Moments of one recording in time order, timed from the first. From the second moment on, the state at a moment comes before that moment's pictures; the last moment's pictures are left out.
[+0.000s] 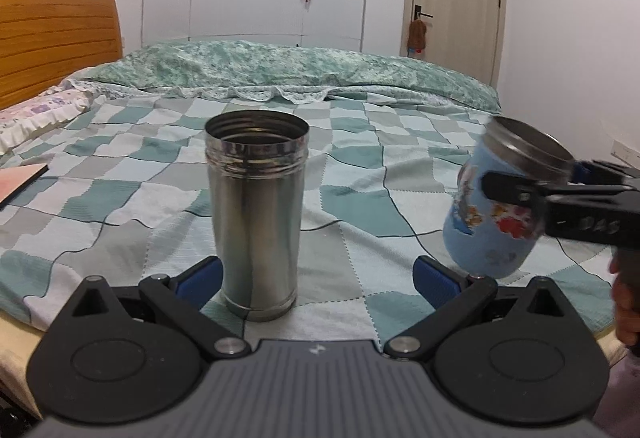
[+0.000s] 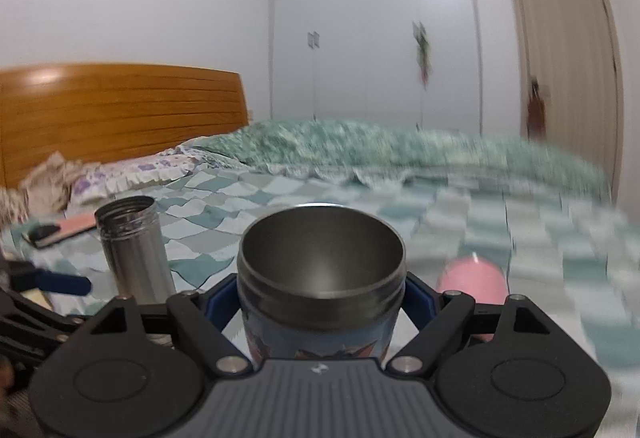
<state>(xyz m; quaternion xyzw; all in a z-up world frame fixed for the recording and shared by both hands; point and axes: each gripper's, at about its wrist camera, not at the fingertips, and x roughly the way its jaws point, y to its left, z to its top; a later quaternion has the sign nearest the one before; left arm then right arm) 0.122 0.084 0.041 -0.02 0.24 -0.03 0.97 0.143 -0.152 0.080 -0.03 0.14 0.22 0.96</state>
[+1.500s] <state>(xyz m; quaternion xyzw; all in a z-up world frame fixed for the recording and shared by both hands) 0.006 0.006 -0.008 -0.01 0.06 -0.01 1.00 -0.019 -0.304 0.024 -0.05 0.04 0.08 0.99</state>
